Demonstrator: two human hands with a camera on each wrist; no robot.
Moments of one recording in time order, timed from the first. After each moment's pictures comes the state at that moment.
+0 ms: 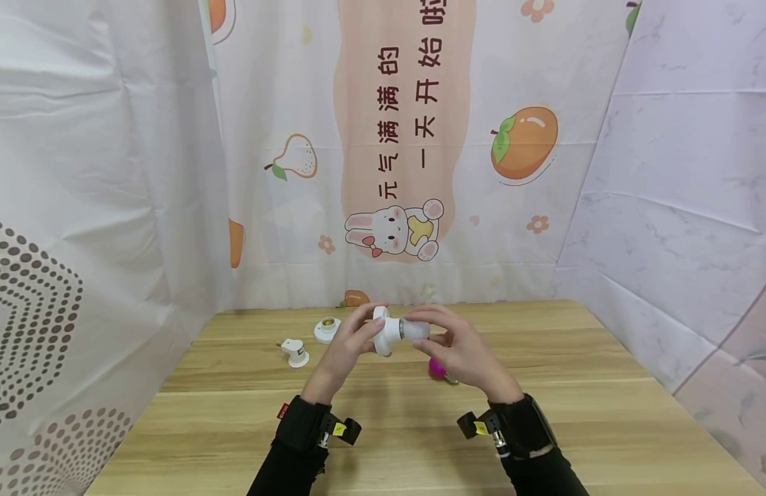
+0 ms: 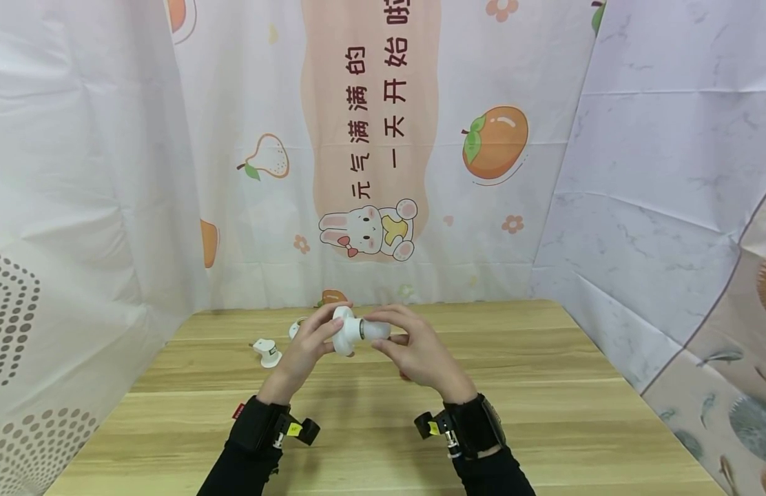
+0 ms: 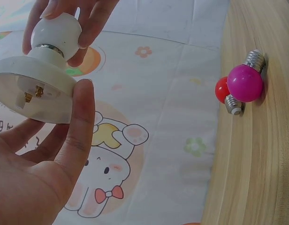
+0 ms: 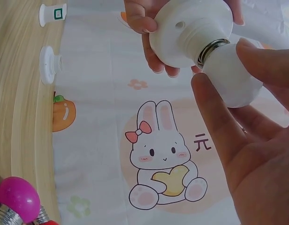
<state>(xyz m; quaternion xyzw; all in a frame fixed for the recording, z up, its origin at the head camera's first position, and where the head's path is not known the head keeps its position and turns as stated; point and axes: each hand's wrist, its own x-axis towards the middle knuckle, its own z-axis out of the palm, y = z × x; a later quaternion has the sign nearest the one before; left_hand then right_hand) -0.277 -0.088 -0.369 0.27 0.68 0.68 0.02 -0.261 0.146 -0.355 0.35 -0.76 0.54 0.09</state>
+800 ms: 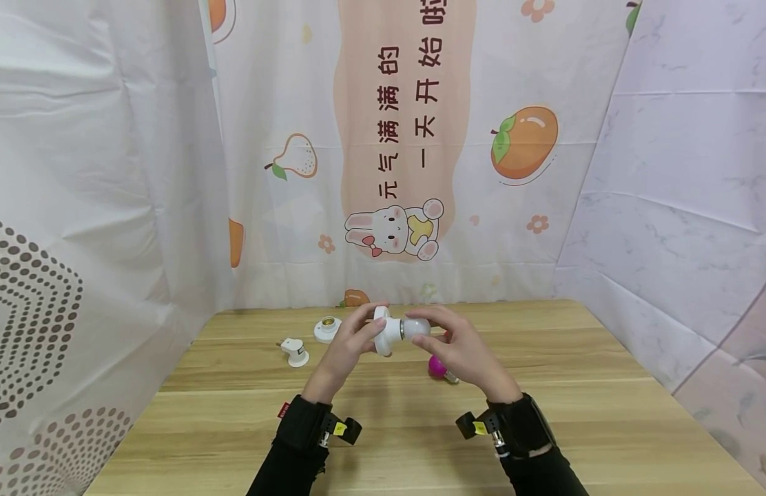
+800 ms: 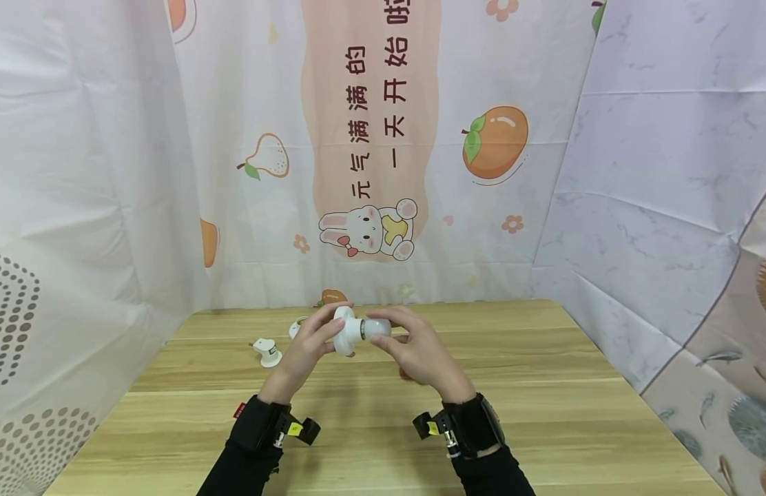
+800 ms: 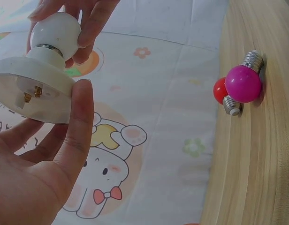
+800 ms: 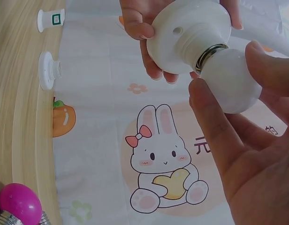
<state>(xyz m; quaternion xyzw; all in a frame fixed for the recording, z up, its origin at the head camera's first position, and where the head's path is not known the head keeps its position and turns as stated) -0.277 -0.087 -0.370 0.27 0.68 0.68 0.02 -0.261 0.145 -0.354 0.32 -0.79 0.51 0.11</state>
